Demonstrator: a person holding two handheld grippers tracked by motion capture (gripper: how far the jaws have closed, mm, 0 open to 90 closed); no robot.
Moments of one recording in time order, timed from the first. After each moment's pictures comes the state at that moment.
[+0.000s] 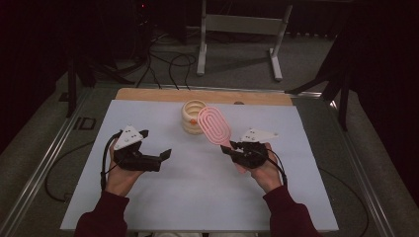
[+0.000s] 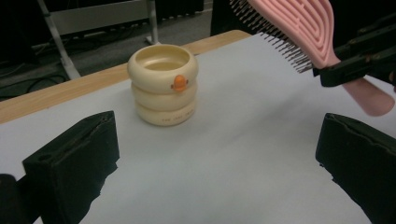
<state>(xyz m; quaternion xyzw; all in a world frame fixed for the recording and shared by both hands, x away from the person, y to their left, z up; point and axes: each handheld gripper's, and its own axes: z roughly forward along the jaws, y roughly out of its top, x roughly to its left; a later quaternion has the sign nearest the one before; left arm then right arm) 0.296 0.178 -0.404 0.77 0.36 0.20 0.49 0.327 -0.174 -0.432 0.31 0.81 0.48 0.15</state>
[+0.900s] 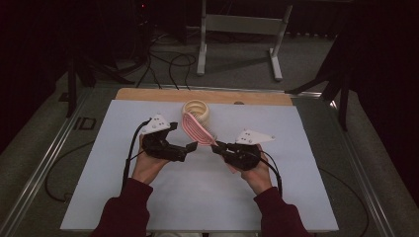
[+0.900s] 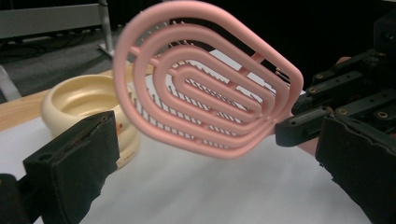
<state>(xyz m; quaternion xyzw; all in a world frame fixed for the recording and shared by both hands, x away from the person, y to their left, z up) 0.329 0.120 -0.399 0.77 0.32 0.13 0.53 0.320 -0.155 -0.432 0.28 0.78 0.55 0.12</state>
